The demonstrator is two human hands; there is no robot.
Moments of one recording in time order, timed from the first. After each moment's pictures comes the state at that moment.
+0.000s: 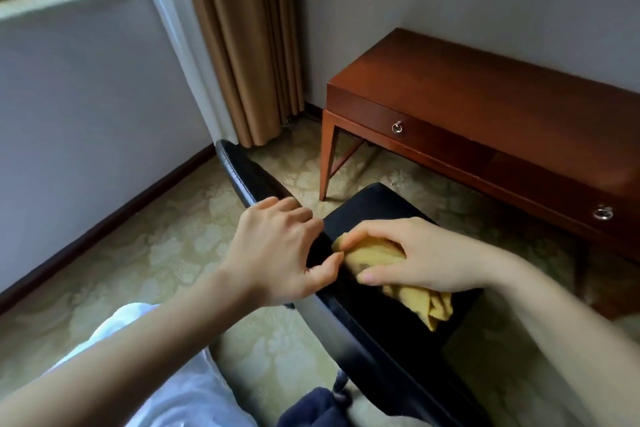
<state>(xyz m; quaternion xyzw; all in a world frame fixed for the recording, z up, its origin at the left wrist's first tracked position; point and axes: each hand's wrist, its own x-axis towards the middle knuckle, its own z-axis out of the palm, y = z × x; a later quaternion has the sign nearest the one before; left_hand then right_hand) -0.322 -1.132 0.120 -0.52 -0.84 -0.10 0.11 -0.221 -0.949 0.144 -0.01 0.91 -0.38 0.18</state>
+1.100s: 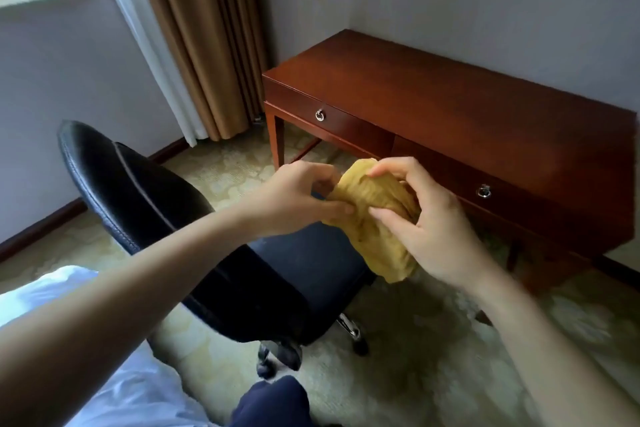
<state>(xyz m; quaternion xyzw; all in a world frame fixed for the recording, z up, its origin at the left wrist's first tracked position) -0.114 -0.902 0.153 -0.41 -0.80 -0.38 -0.22 0.018 -0.754 0.139 -0.01 0.87 -0.45 -0.21</state>
